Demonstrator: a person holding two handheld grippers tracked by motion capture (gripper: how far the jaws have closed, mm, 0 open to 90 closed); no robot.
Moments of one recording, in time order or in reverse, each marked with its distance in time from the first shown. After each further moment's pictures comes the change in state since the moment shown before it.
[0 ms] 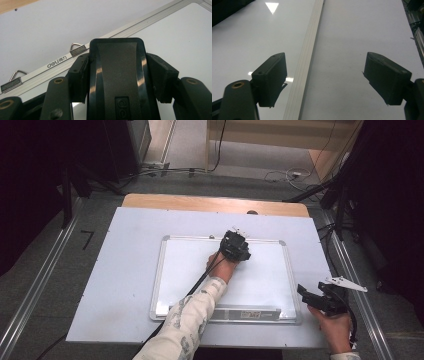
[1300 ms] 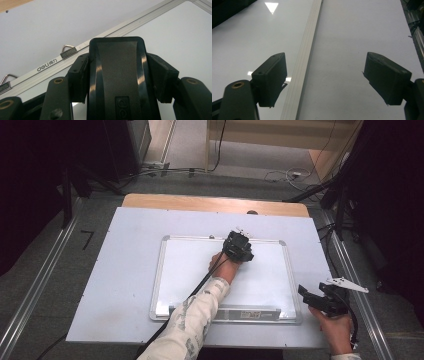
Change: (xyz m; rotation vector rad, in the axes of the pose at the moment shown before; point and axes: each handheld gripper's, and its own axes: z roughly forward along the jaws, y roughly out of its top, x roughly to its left) left arm -0.006 0.001 0.001 0.012 -0.008 0.015; right arm -0.002 -0.002 -0.001 0.002 -0.001 0.005
